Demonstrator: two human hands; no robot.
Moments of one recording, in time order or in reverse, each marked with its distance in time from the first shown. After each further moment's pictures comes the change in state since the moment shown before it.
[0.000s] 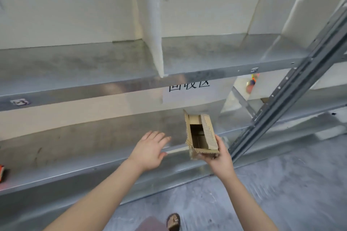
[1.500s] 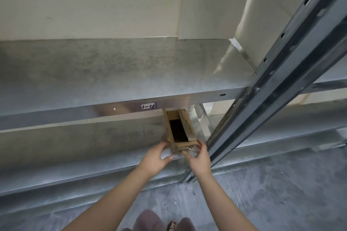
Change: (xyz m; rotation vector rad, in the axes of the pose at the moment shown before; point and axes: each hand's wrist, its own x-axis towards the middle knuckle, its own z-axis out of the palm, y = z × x) left_hand 0.274 0.188 0.094 -0.883 -0.191 -0.561; right_hand 0.205 0.100 -0.168 -0.060 -0.072 0.340
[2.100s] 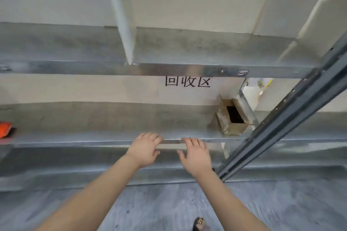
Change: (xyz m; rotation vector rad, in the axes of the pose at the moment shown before) left_hand -0.193 -0.150 -0.150 0.833 0.156 0.254; right_hand -0.175 -0.043 0.170 -0.846 -0.142 -0.592
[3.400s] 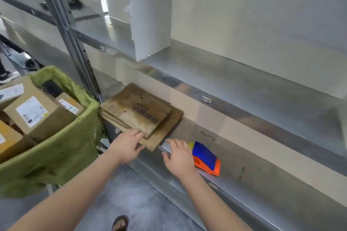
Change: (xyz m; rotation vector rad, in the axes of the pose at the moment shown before) left_hand -0.510 -0.655 -0.064 -0.130 0.043 -0.831; right_hand 0.104 -0.805 0.257 0.012 -0.231 -0.692
